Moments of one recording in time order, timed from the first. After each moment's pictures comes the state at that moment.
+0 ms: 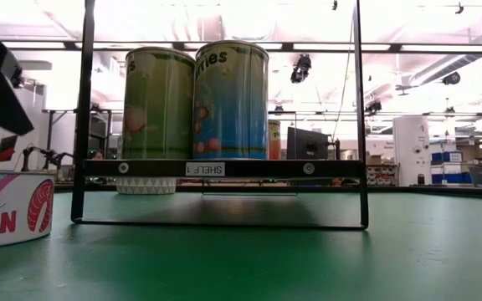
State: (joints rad) left arm -0.88 1.62 0.93 -0.39 -0.62 -1.17; right arm 0.29 1.37 1.16 -0.19 0.05 -0.31
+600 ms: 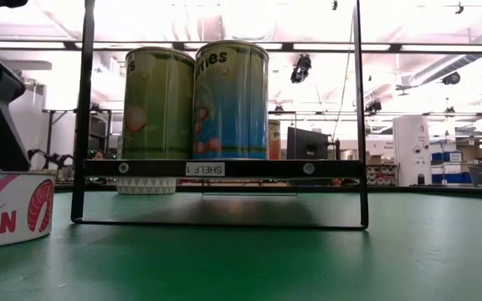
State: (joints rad) left arm -0.88 1.76 0.97 -0.34 -0.61 -1.06; right arm 0.29 1.37 1.16 -0.19 0.05 -0.31
